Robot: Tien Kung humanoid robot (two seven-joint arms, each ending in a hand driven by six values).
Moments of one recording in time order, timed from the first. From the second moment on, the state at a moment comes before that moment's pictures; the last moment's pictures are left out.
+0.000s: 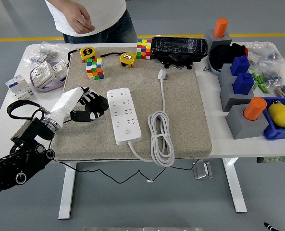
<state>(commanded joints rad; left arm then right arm) -0.53 0.31 -0.72 -0.96 1.59 0.36 -0.11 0.08 -0.21 0.84 0.30 -0.60 -0.09 -0.01</state>
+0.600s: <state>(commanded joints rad) -0.56 0.29 -0.65 -0.93 1.58 0.35 -0.10 0.08 -0.21 0.83 0.30 -0.59 -0.08 -0.01</state>
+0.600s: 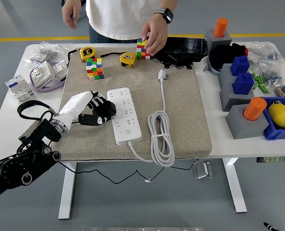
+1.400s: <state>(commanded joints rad) -0.56 0.27 -0.64 -0.91 1.61 0.36 -0.07 0.08 -0.21 0.83 0.30 -0.60 -0.08 -0.01</state>
